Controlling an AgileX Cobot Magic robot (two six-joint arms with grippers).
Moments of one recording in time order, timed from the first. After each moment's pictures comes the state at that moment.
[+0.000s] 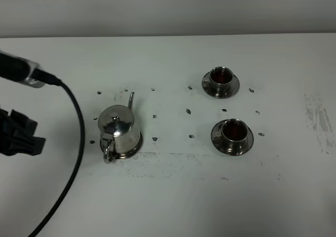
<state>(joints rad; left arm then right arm) -0.41 1.00 -0.81 0.23 0.74 -0.14 0.03 -0.01 -0.50 0.11 1.09 -0.13</state>
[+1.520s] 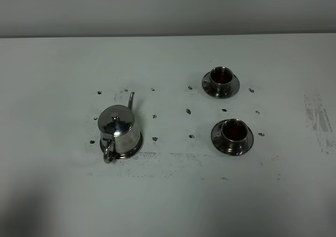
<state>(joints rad) -0.08 0.20 -0.51 0.05 1.06 -0.14 0.03 -0.01 -0.50 0.11 1.09 -0.13</state>
